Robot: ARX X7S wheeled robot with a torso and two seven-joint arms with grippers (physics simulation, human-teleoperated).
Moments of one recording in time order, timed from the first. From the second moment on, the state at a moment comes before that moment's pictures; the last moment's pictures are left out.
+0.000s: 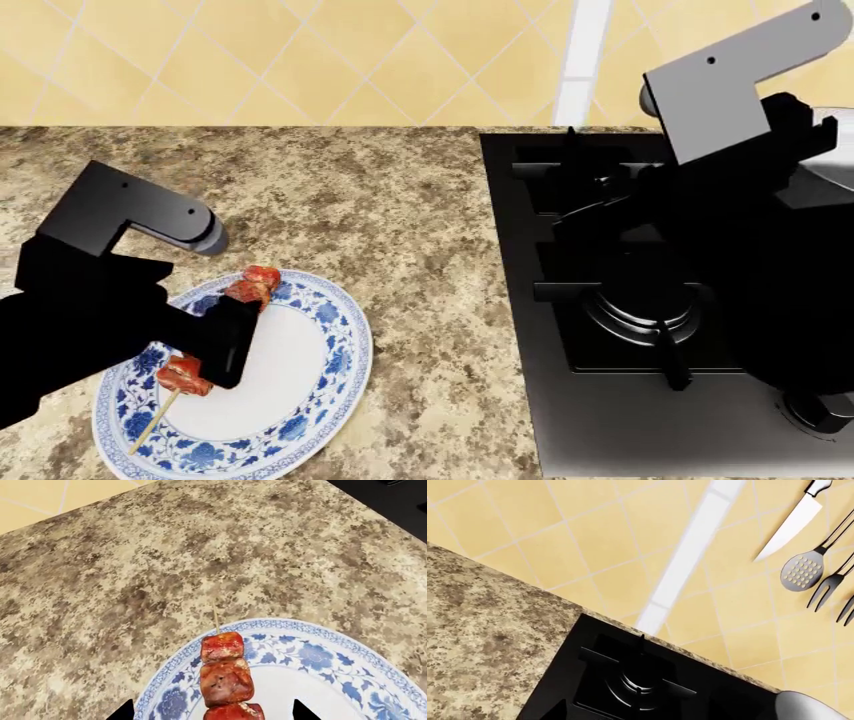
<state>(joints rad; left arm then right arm) -1.12 -0.99 0.47 0.34 -2.00 -1.33 -0.88 1.25 0.69 -0.46 -0.45 1.51 1.34 1.01</state>
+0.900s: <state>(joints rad) -1.13 -0.98 0.59 0.28 -2.09 -1.31 -0.94 1.21 0.71 -0.49 -0.46 1.44 1.28 0.96</state>
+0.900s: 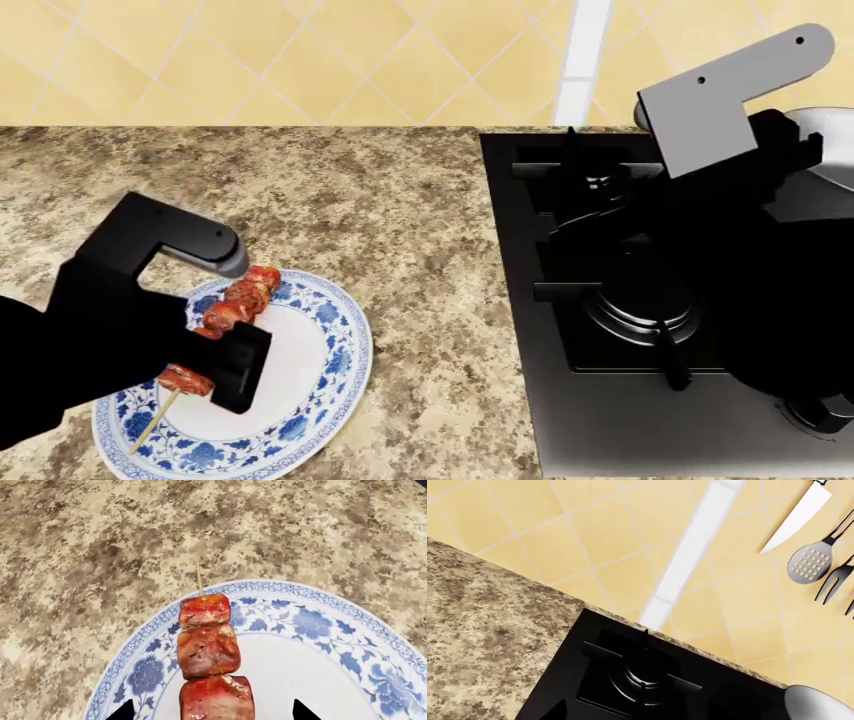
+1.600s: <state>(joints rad) -1.20 -0.94 0.67 0.26 -2.09 -1.36 -0.97 1.20 0.73 -0.50 -0.46 1.44 1.25 0.95</state>
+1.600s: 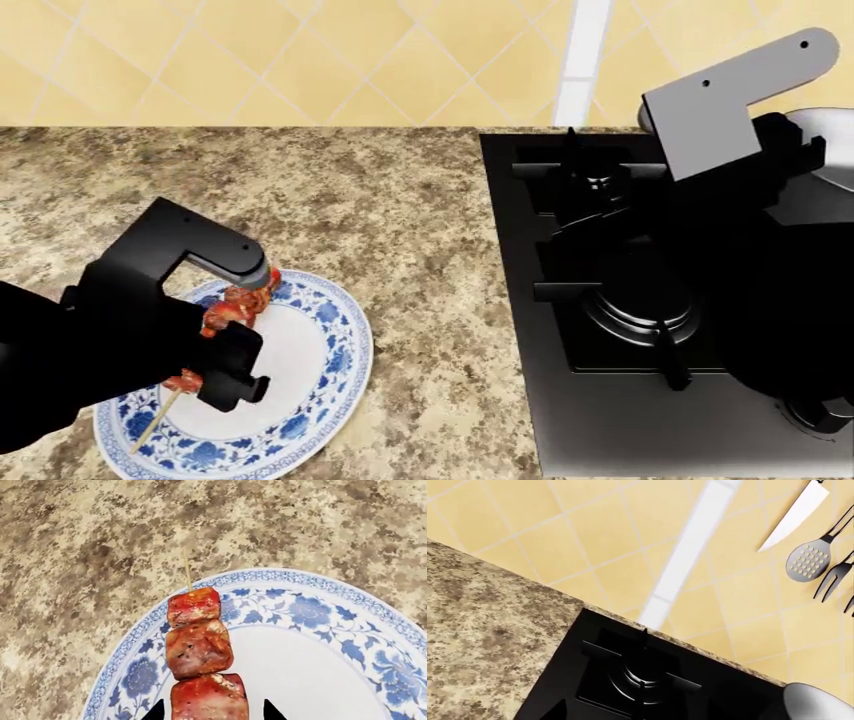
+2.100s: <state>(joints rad) -1.34 -0.94 0.70 0.26 -2.15 -1.36 -1.02 1.21 0.75 -0.50 -0.47 1.45 1.24 0.96</state>
